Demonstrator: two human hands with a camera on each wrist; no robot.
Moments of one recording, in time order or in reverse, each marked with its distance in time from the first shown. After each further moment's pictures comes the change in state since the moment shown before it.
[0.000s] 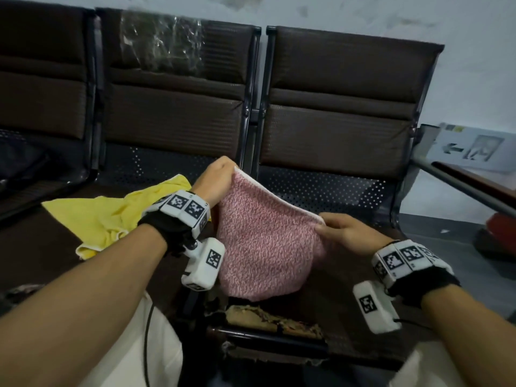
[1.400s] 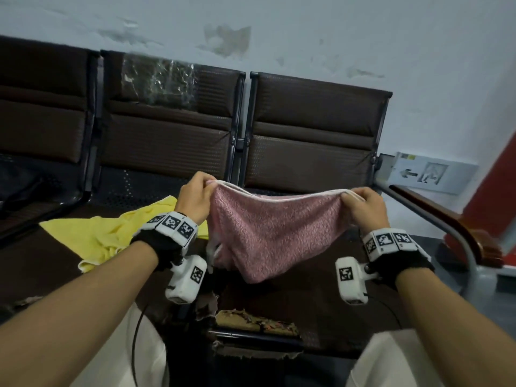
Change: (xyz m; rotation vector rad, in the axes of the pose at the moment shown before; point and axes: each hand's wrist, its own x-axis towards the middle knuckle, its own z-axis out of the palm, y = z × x) left_hand -0.038 0.025 -0.026 0.203 0.223 0.211; right_hand -0.028 -0.038 -0.069 -0.054 0.965 0.161
